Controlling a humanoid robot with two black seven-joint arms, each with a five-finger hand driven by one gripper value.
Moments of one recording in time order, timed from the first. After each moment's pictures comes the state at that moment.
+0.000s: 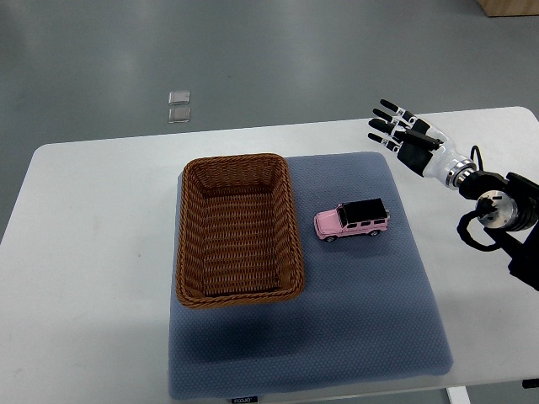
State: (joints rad) left arm 0.02 0.00 -0.06 -0.17 0.12 -0.04 -0.01; right arm 0.72 -0.31 0.68 0.65 -0.06 0.34 0.17
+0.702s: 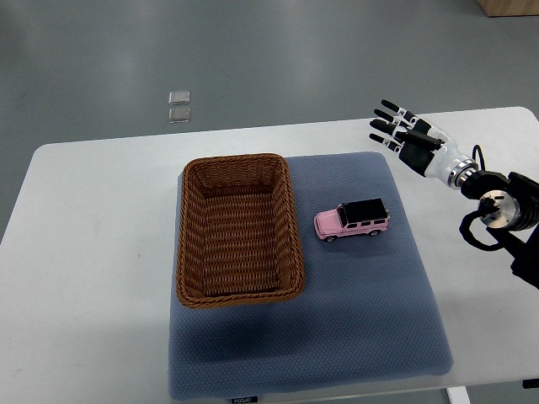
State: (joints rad) left arm 0.02 0.00 -0.06 -0.16 0.12 -0.03 0.00; right arm 0.72 -0.32 0.66 0.65 -0.06 0.35 0.17
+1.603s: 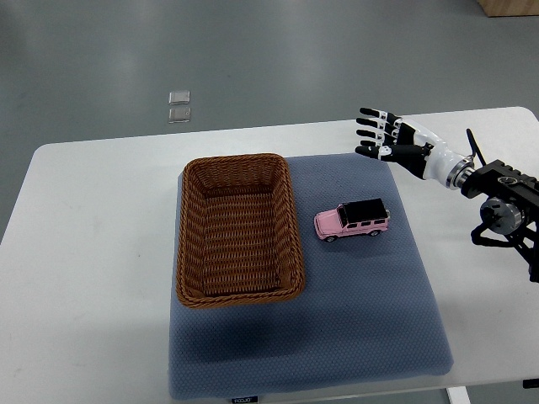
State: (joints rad) left arm 0.02 0.00 -0.06 -0.16 0.12 -0.03 0.00; right arm 0.74 -0.34 0.66 0.67 -0.62 0.40 0.32
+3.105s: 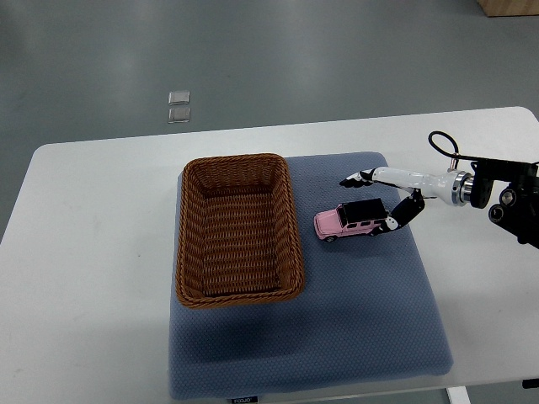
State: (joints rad) left arm 0.02 0.00 -0.06 -0.16 0.12 -0.03 0.00; right arm 0.81 -0.50 0.35 0.84 -1.37 0.23 0.48
